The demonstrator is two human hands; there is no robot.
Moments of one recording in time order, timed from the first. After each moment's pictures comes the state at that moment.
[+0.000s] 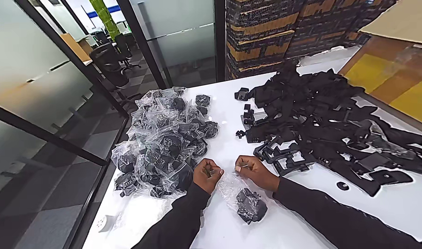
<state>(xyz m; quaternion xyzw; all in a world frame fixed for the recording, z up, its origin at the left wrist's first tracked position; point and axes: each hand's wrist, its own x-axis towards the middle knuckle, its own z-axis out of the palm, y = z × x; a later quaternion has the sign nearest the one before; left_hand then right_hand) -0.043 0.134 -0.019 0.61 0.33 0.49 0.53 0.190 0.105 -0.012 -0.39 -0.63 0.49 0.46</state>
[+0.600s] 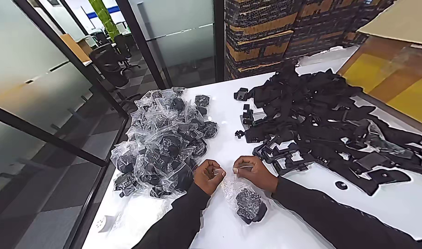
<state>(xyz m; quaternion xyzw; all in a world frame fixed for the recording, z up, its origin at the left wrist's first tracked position) -0.043 0.132 -0.020 0.63 0.31 0.47 0.54 0.186 0.102 -0.012 -0.40 -0.62 0.46 0.50</state>
